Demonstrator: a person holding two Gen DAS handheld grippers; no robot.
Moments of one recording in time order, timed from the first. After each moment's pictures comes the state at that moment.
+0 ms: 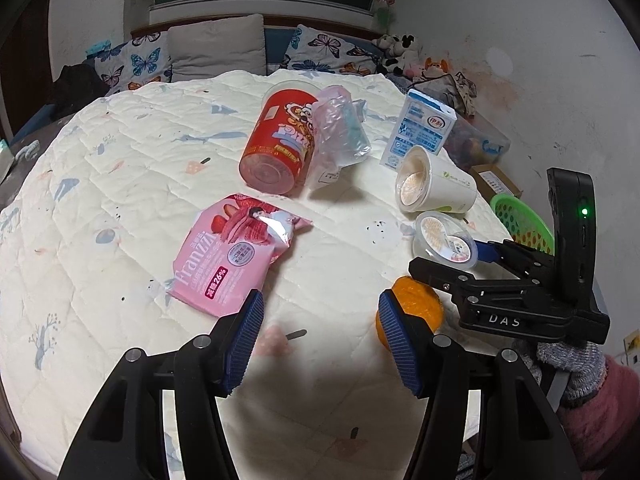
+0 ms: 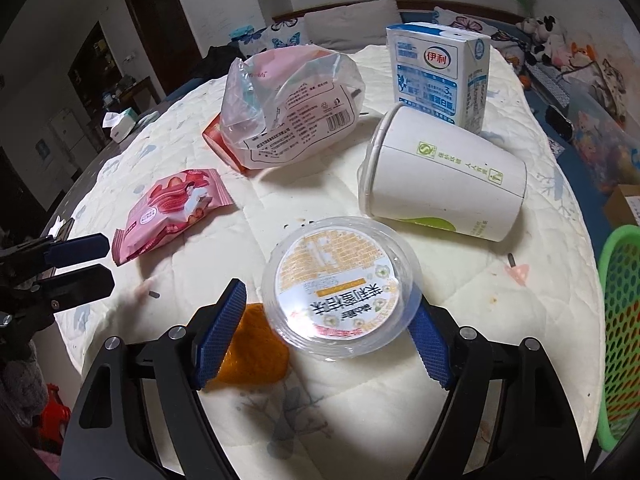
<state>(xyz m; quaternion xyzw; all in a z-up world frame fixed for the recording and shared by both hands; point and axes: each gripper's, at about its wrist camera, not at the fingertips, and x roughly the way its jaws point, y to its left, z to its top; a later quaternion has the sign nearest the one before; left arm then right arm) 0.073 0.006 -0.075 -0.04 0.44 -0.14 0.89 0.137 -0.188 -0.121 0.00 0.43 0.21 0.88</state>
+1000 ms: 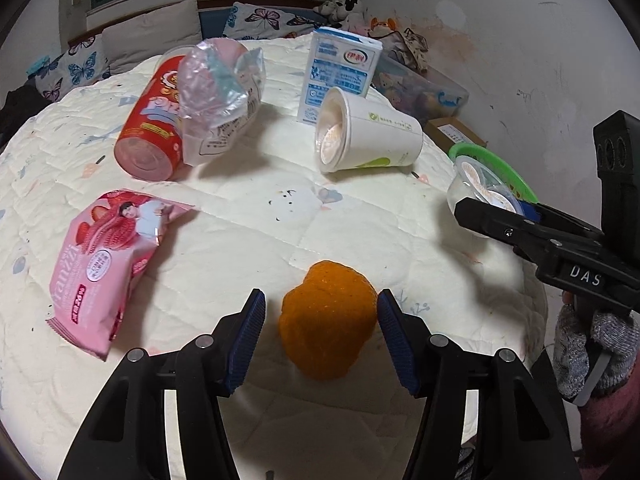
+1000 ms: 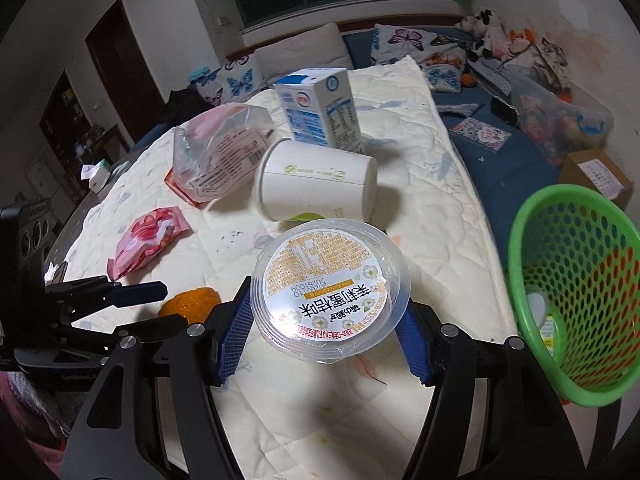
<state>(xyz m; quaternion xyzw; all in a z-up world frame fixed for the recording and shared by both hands) 0.089 -0.070 -0.108 0.01 0.47 -0.23 0.86 0.097 -0.269 -0.094 0.06 0.40 0.13 0.91</state>
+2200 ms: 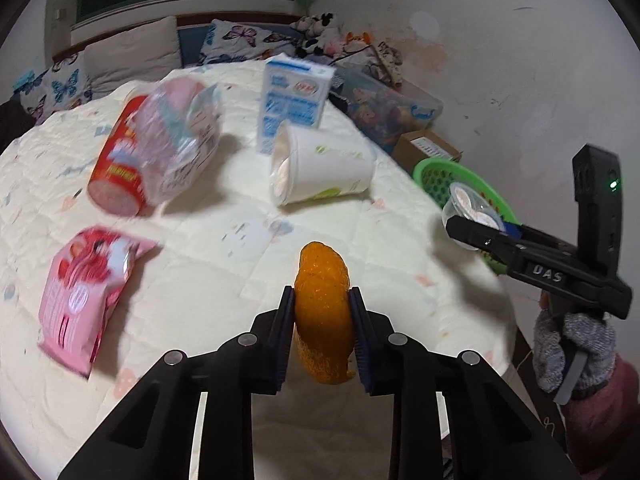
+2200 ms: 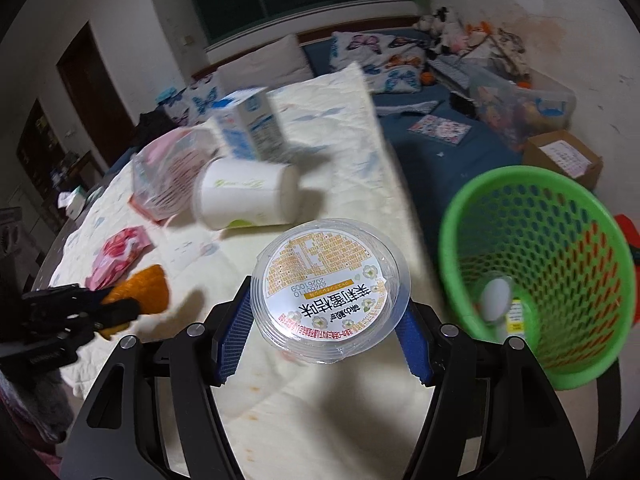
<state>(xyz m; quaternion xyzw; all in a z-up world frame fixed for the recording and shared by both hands) 0.088 -0.092 -0.082 0.00 0.43 -0.27 0.86 0.081 -0.324 -0.090 0.09 0.38 0.07 0.92</state>
